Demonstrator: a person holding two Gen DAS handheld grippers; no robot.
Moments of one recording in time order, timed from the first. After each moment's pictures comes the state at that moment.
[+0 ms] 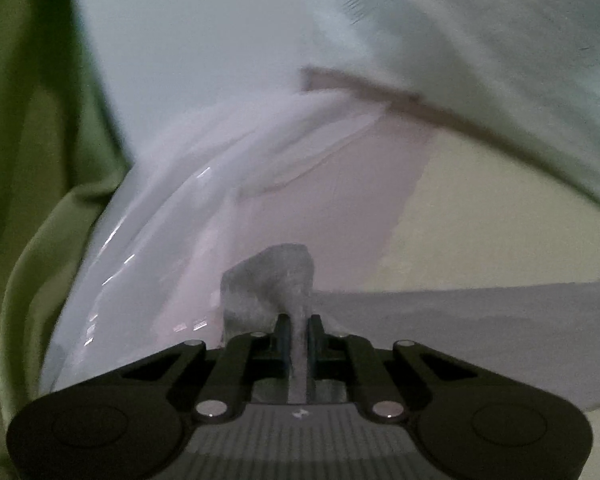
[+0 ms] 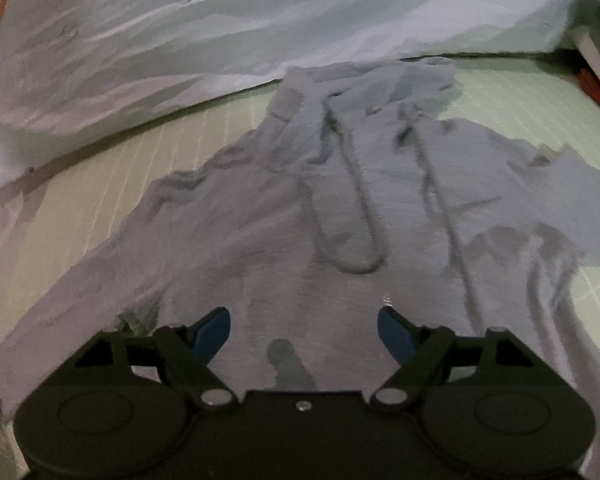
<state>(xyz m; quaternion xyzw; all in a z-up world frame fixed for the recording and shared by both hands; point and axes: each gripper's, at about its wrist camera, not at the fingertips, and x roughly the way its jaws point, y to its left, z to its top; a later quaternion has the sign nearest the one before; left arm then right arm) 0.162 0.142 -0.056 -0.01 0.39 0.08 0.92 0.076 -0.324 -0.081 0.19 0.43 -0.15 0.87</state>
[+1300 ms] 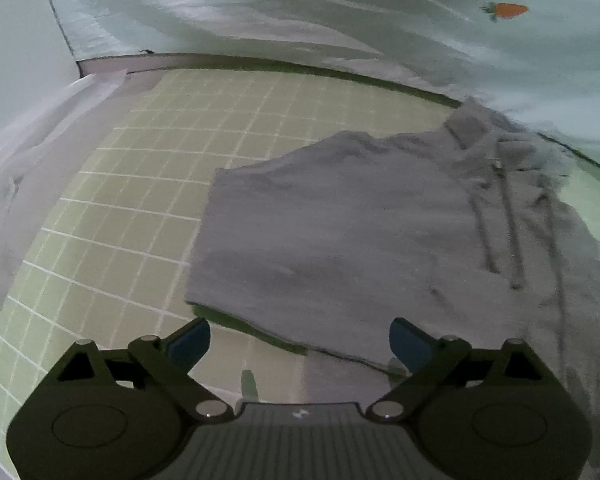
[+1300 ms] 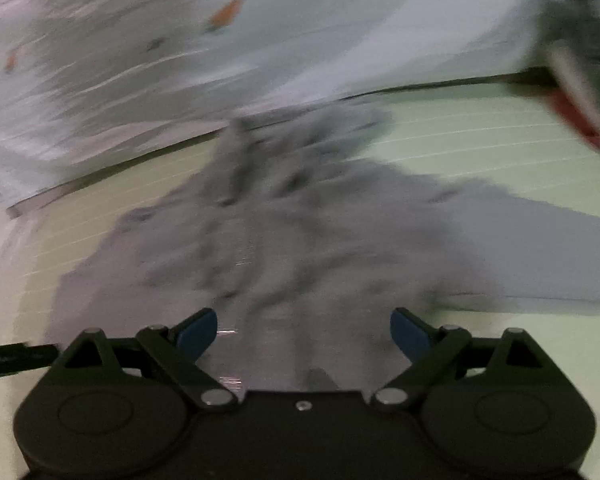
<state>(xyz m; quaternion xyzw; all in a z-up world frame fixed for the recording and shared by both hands) 0.106 -0.118 -0.075 0.03 0.49 -0.06 0.87 0.011 -0.434 -0.058 0.17 0.40 -0.08 0.90</state>
